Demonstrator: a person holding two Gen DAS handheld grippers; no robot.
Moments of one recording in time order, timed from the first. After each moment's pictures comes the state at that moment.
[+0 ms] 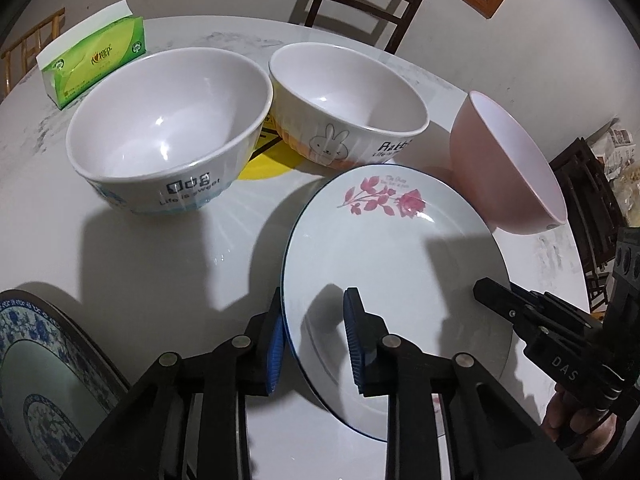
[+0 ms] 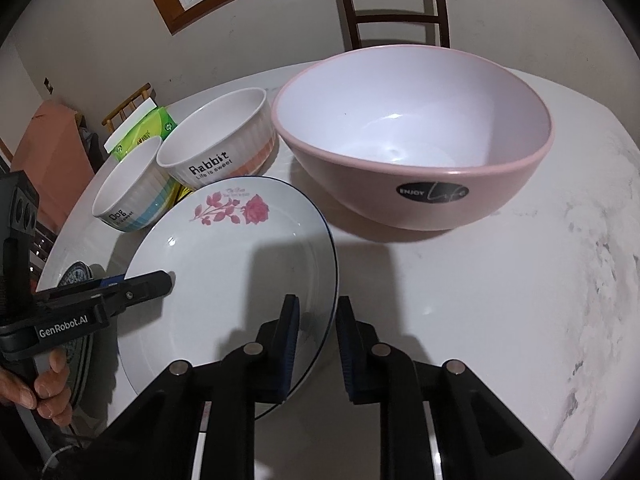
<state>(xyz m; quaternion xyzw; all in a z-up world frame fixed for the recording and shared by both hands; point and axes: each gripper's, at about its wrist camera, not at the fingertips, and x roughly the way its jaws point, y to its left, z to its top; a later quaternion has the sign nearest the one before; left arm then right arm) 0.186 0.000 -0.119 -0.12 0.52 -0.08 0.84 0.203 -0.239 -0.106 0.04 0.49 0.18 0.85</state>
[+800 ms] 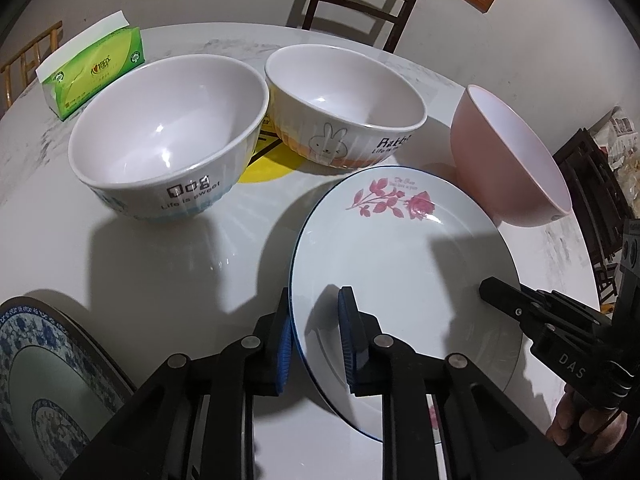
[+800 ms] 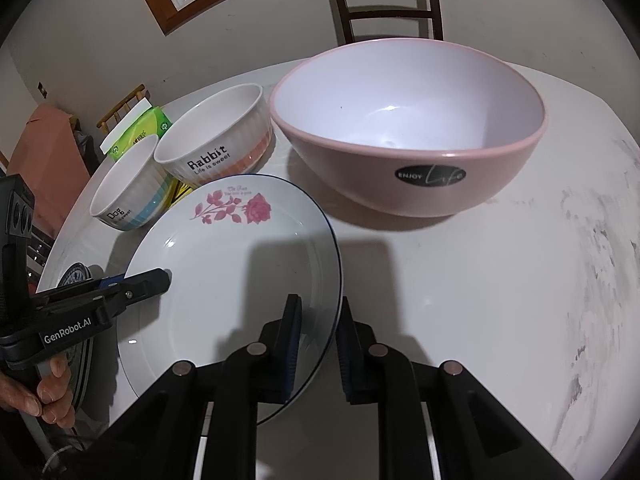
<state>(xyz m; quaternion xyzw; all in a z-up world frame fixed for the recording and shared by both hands) 0.182 -0.001 -0.119 -0.10 0.52 -0.07 0.85 0.198 -0.240 -0.107 0.05 0.50 0.17 0.85</state>
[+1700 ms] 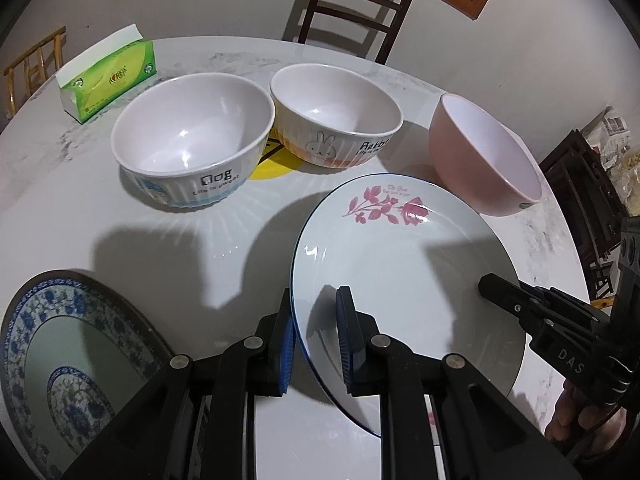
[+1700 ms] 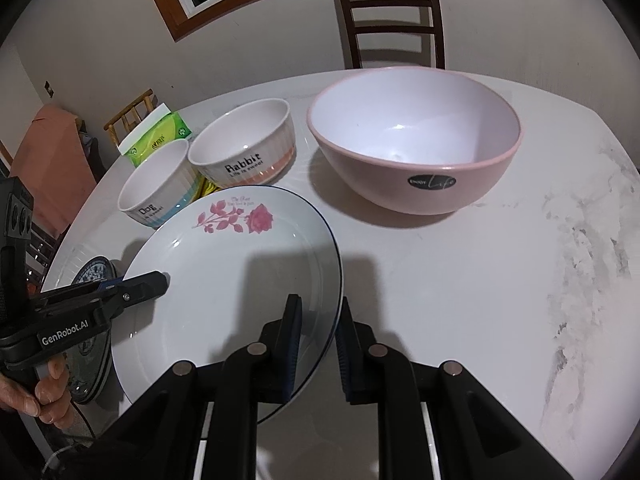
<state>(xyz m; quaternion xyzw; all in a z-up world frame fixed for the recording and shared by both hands) 0.162 0.005 -0.098 -0.10 0.50 -0.08 0.86 0.173 -0.231 -0.082 0.04 0.47 0.17 0.86</state>
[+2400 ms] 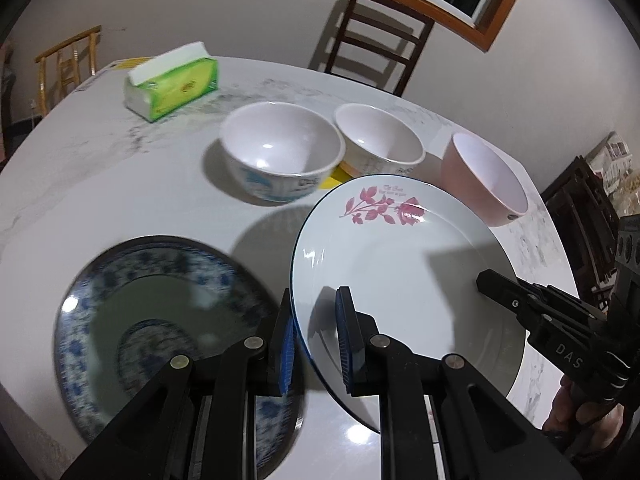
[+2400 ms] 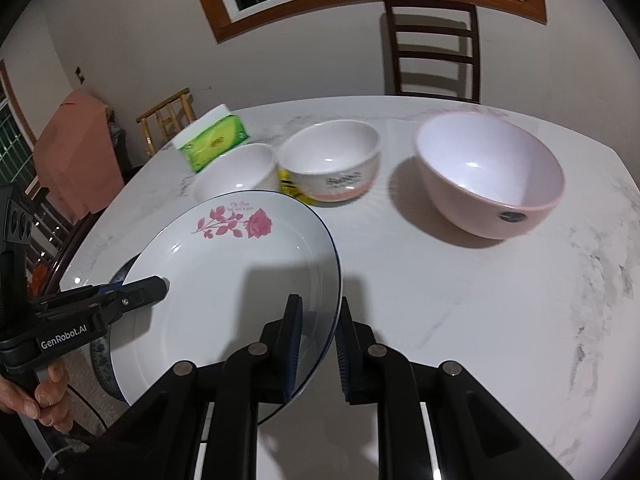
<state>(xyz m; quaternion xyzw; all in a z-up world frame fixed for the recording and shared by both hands) 0.101 0.063 -0.060 -0.12 0.47 -0.05 0.87 0.131 -0.176 -0.043 0.02 0.44 0.22 0.87</state>
